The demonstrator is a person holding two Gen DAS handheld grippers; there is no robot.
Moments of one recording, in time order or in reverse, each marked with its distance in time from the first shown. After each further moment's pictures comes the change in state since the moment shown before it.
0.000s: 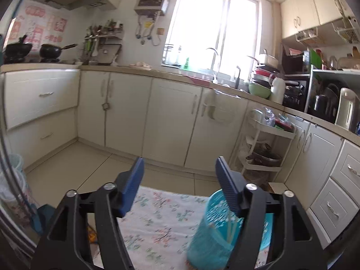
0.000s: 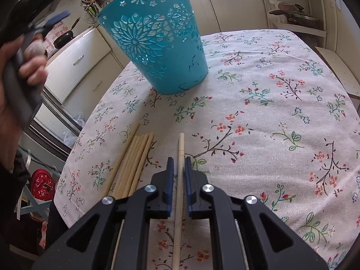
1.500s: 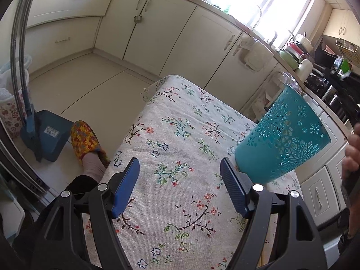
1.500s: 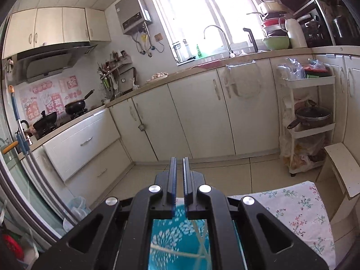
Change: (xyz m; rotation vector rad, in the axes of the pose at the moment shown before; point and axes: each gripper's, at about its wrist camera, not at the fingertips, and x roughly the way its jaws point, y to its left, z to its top) left arm 0.005 0.113 -0.149 -0.291 0.402 -0.011; right arm -0.077 0.050 0.199 -0.040 -0.560 0.048
